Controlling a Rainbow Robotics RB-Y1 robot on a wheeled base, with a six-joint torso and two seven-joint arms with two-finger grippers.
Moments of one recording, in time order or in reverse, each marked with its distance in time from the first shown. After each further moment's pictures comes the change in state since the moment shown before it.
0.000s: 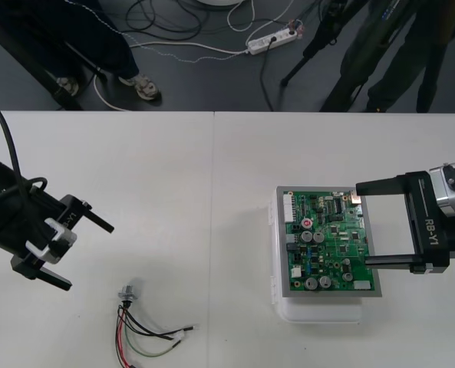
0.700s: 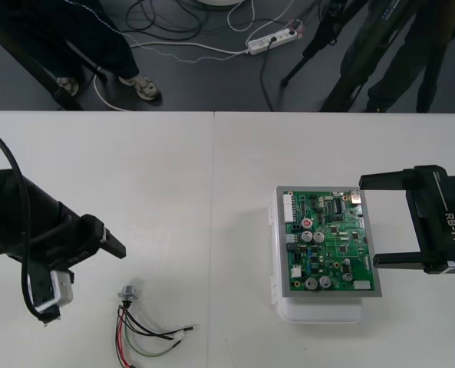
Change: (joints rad) right arm -0.001 0.004 0.000 0.052 -0.194 0.000 0.000; left arm -0.097 0.137 -0.292 -0.205 -0.233 0.242 -0.417
